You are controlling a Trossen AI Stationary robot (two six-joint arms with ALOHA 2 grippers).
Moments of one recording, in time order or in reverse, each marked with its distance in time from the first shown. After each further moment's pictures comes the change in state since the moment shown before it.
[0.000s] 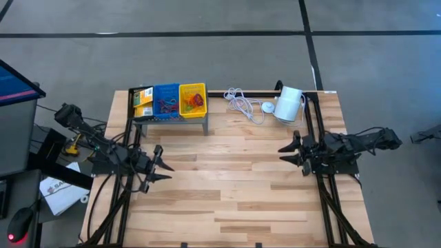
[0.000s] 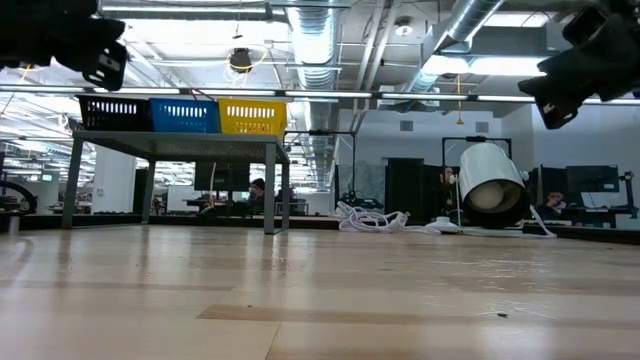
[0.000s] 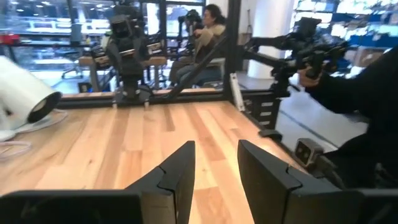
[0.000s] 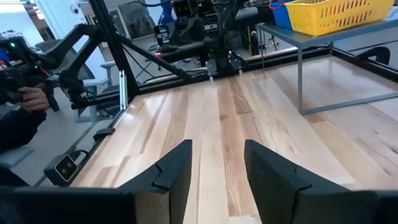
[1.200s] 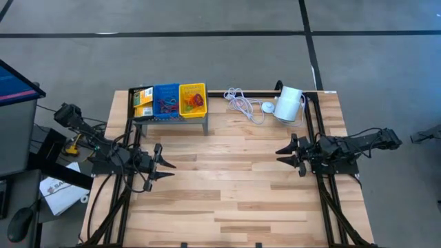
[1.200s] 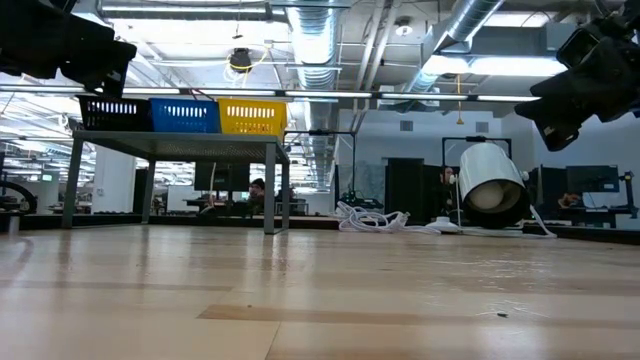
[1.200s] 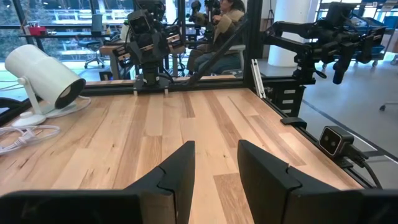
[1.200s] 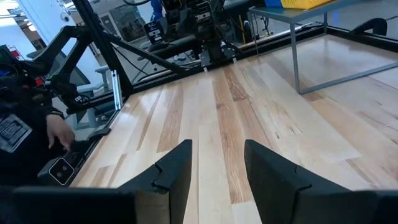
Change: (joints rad) left arm 0.000 0.017 0.000 -0.043 -0.089 0.000; right arm 0.002 0.000 -0.085 0.062 0.026 0.094
